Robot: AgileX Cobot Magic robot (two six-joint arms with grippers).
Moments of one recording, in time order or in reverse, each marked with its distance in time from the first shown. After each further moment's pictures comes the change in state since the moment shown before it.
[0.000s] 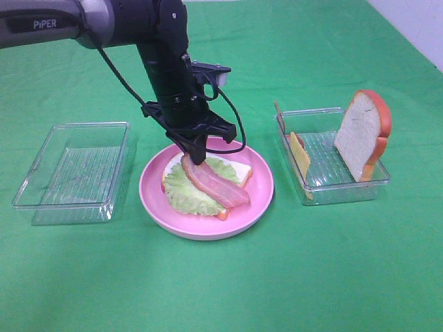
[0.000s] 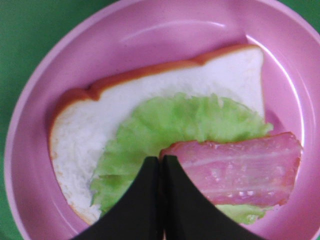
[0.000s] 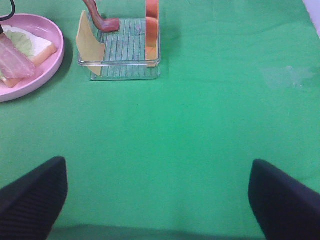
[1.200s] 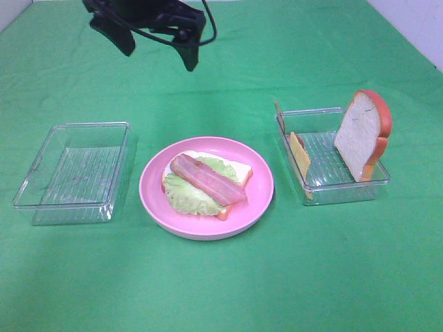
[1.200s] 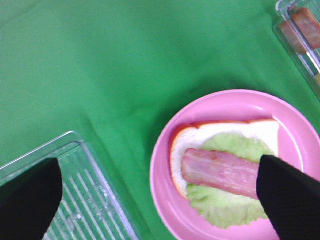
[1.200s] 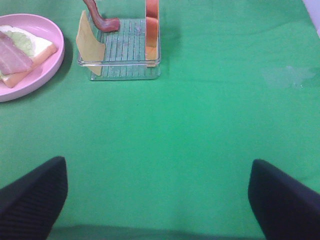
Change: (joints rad) left arm 0.075 -0.227 -0.138 0.196 0.091 -0.177; right arm 0.000 0.000 0.000 0.000 0.000 0.000
